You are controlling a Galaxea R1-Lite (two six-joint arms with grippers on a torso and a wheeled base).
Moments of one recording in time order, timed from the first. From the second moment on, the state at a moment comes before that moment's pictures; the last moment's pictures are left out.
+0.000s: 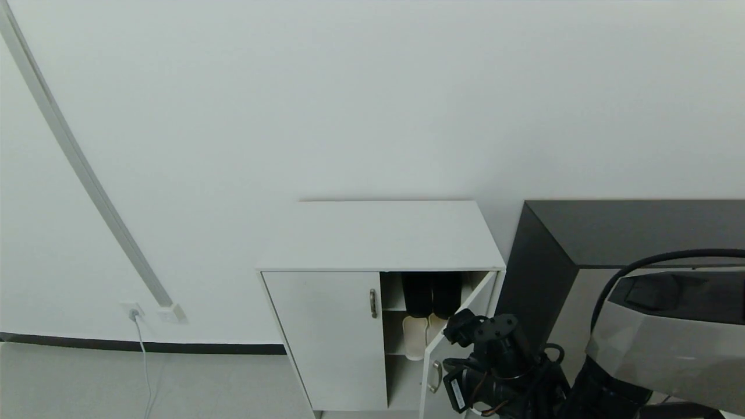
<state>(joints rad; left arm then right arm) 0.00 0.00 0.00 0.00 0.03 -0.02 0.74 2.22 -0.64 -0.97 -0.13 0.11</state>
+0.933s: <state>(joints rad) 0.00 0.00 0.00 0.00 0.03 -0.02 0.67 2.41 -0.94 -0.97 -0.13 0.12</state>
